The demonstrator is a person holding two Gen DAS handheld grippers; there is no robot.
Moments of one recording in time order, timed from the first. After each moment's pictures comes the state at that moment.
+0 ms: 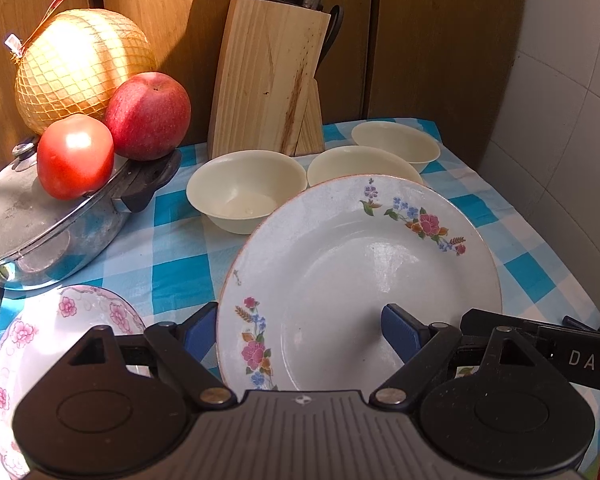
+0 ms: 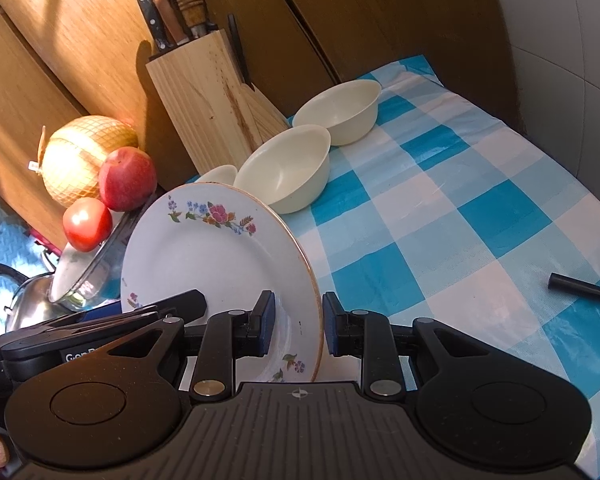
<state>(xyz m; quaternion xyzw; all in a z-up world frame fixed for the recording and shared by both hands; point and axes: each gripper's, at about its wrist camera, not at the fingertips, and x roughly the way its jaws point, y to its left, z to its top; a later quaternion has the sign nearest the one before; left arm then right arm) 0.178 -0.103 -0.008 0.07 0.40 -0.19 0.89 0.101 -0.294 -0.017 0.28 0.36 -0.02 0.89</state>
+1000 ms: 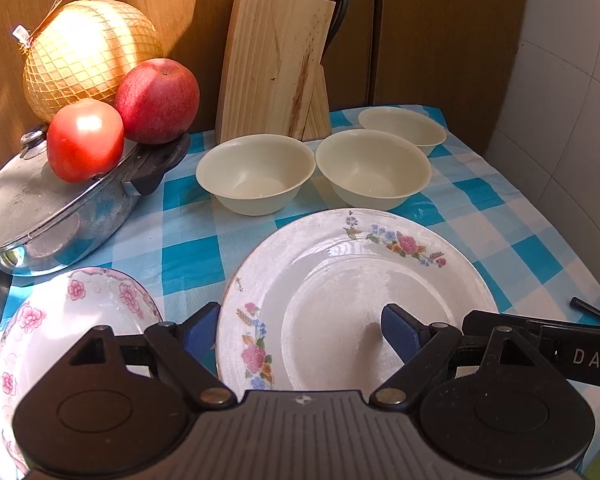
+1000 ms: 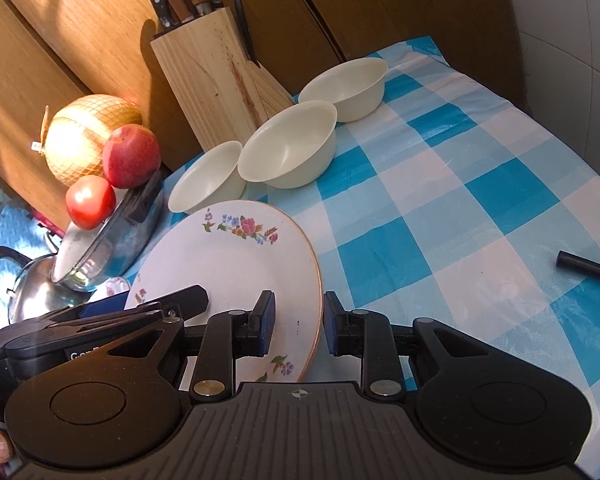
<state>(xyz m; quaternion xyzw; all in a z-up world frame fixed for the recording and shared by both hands) 0.168 -0.096 -0.014 0.08 0.40 -0.18 0.89 0.098 -0.288 -0.020 0.28 0.39 0.00 0.88</state>
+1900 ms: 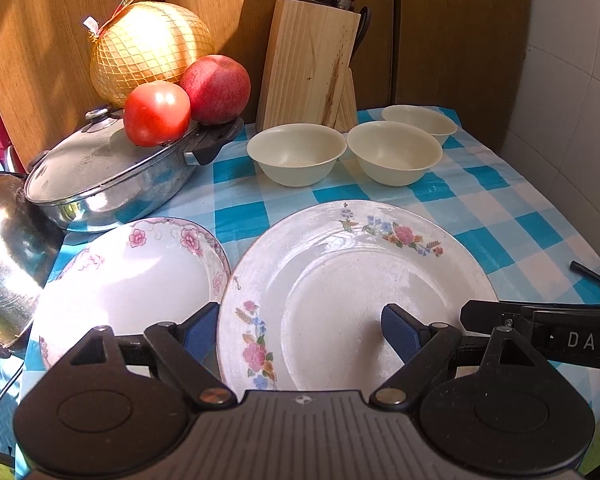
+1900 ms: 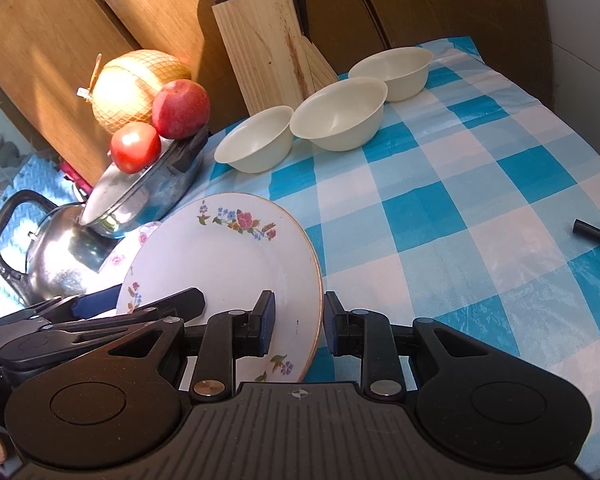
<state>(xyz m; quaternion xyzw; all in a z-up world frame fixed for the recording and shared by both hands) 0.108 -0.060 -0.005 0.08 0.39 -0.15 0.91 0.066 -0.251 -0.013 0.23 0.40 0.05 0.89</state>
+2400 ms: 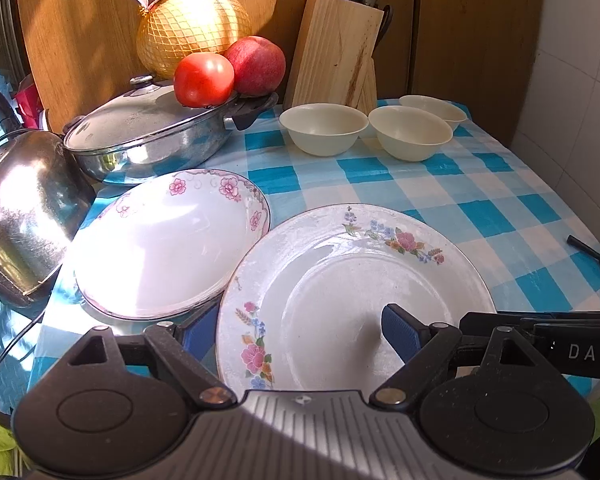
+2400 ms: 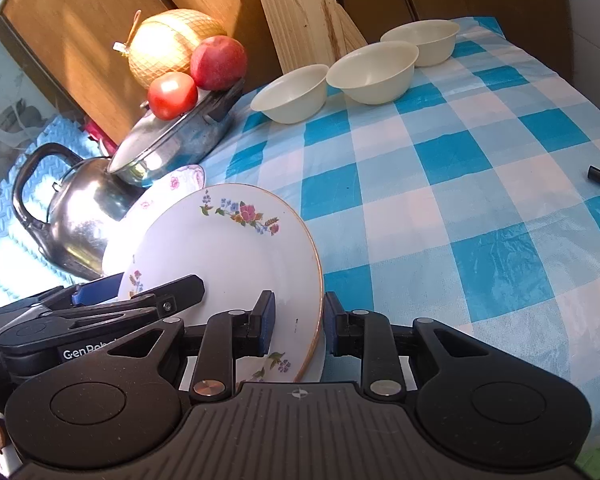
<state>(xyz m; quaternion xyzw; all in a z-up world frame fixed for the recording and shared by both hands) 0.064 -0.028 -0.011 0.06 0.40 -0.12 0.91 0.031 -0.225 -0.020 0.22 0.42 0.08 0.88</state>
